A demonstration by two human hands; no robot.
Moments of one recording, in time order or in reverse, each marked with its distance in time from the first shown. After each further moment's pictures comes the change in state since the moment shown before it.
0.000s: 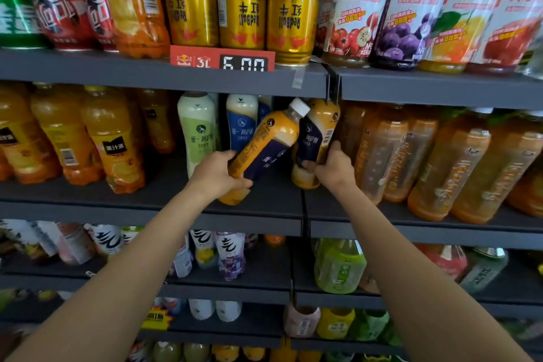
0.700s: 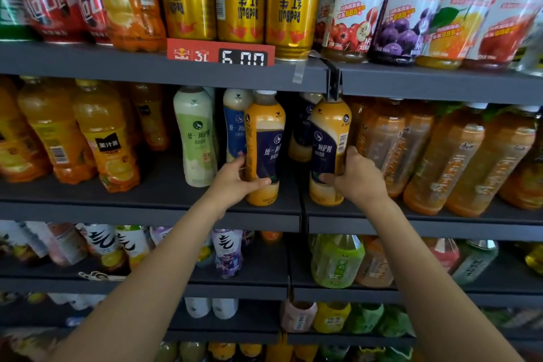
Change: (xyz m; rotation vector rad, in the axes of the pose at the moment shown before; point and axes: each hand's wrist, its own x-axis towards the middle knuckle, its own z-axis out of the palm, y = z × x) left_hand -0.001 -0.006 0.040 -0.501 -0.050 0.004; right_hand -0.038 0.007 -0.035 -0.315 0.009 -0.035
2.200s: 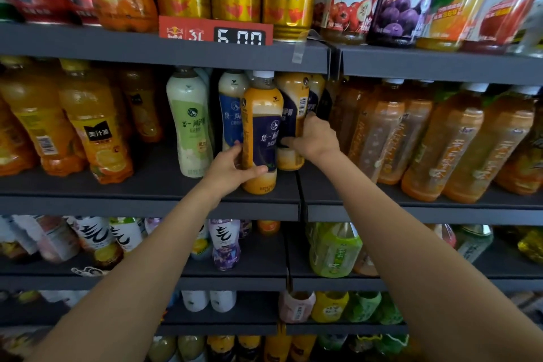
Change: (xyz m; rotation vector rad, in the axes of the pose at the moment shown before) left_hand 0.004 -0.010 -0.003 -0.001 -0.013 0.023; right_hand 0.038 -0.055 0.024 0.084 -0.047 -0.052
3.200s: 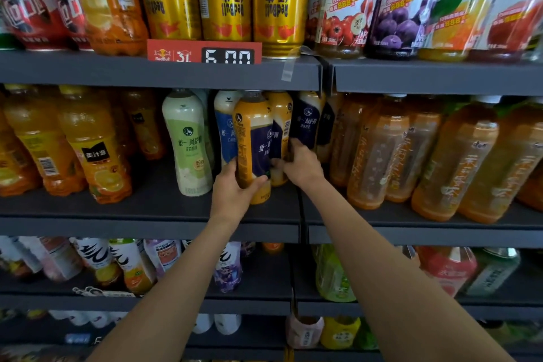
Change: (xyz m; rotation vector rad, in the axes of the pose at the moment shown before) left_hand 0.011 -0.015 0.028 0.189 0.379 0.106; right_hand 0.025 0.018 0.044 0.272 -0.021 -0.102
